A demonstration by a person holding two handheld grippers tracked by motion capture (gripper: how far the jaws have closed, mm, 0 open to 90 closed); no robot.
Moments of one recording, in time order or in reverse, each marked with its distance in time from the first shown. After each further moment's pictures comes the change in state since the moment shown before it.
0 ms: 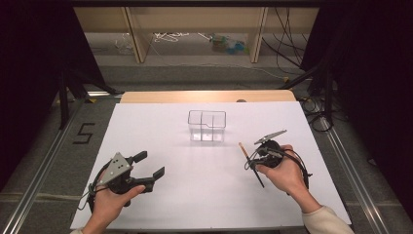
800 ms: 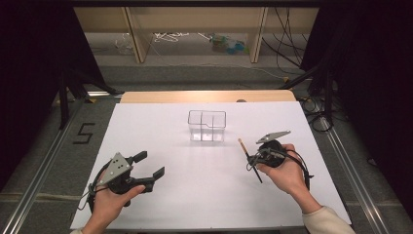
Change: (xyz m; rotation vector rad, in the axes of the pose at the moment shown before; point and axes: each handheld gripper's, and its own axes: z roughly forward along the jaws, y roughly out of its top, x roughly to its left) left arm 0.000 0.000 0.000 0.003 0.001 0.002; right arm -0.003 -0.002 -0.004 -0.099 0.007 -0.058
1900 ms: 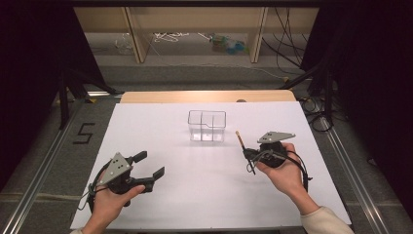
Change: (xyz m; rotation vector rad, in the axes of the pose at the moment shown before) left arm 0.000 0.000 0.000 0.001 0.001 0.000; right arm 0.005 0.000 -0.001 -0.219 0.004 -0.060
